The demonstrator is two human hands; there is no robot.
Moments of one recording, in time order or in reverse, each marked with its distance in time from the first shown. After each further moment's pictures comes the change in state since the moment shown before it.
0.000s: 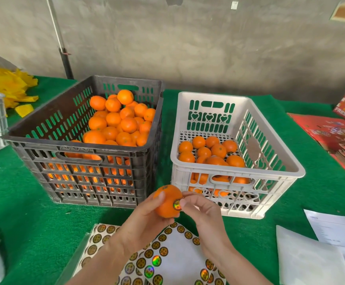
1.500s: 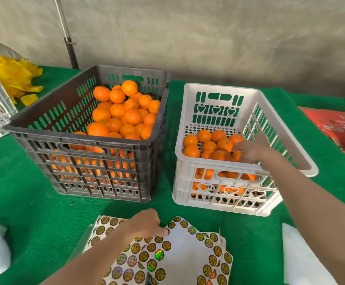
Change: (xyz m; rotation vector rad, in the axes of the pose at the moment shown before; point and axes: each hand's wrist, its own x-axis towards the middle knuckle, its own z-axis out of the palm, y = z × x) left_hand 0.035 -0.024 -0.049 1.595 0.157 -0.504; right_hand 0.181 -0.088 -0.108 -1.740 -0.278 0.163
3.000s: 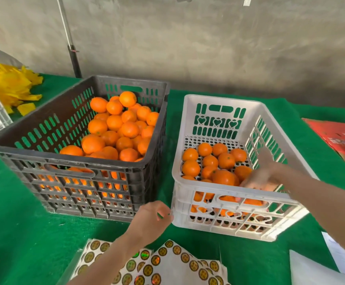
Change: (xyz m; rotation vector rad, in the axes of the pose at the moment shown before) left_hand 0.000 0.033 -0.035 -0.368 0.519 0.201; right_hand 0.048 0.050 0.022 0.644 -0.681 0.060
